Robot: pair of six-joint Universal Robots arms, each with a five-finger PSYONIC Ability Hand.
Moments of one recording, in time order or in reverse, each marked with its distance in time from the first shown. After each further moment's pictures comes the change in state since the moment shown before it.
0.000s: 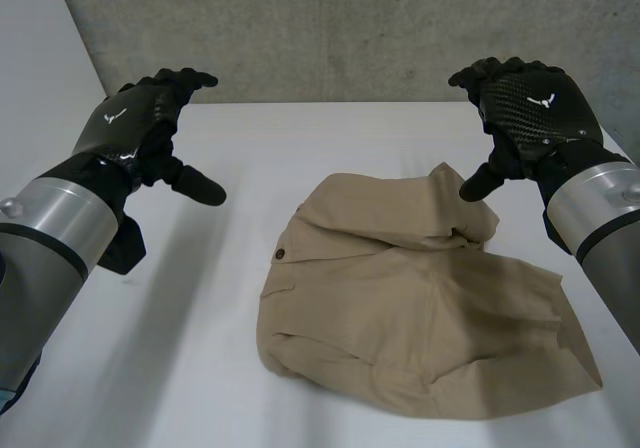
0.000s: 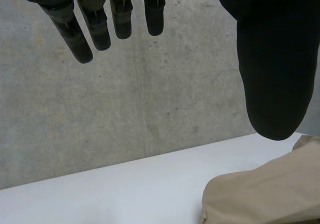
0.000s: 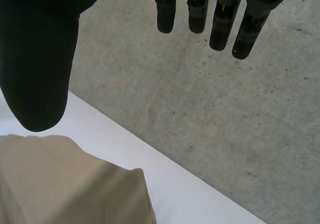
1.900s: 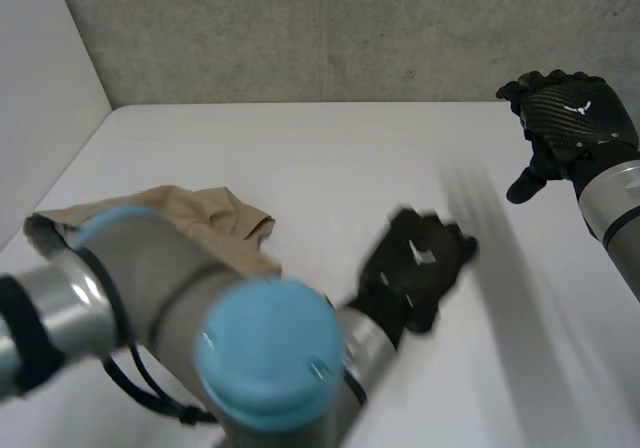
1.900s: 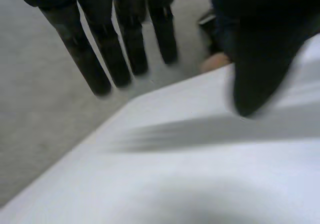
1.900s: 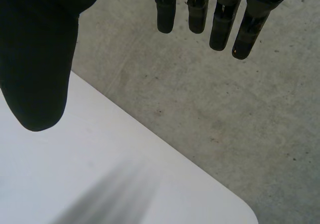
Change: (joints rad) left arm -0.616 -0.587 0.309 0.195 -0.079 0.447; right arm -0.132 0.055 0.000 -0.007 -0.011 -0.115; left_hand 0.517 0.581 0.576 0.603 0.593; right_hand 0.000 0.000 0.000 0.000 0.000
